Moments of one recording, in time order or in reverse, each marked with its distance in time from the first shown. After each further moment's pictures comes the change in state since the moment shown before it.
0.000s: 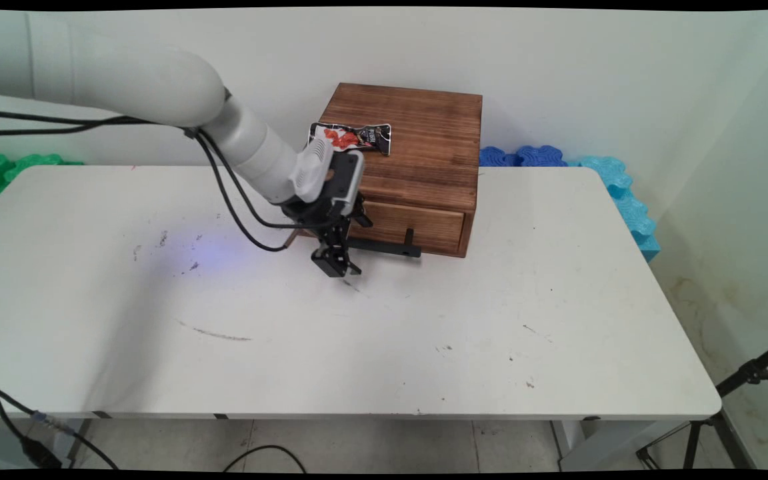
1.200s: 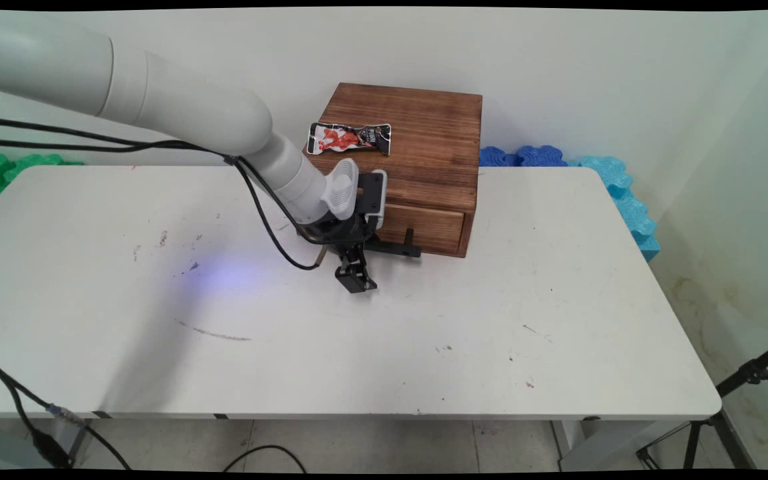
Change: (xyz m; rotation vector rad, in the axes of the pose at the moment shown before) arm 0.017 0.006 0.044 -0.003 -0.066 -0.161
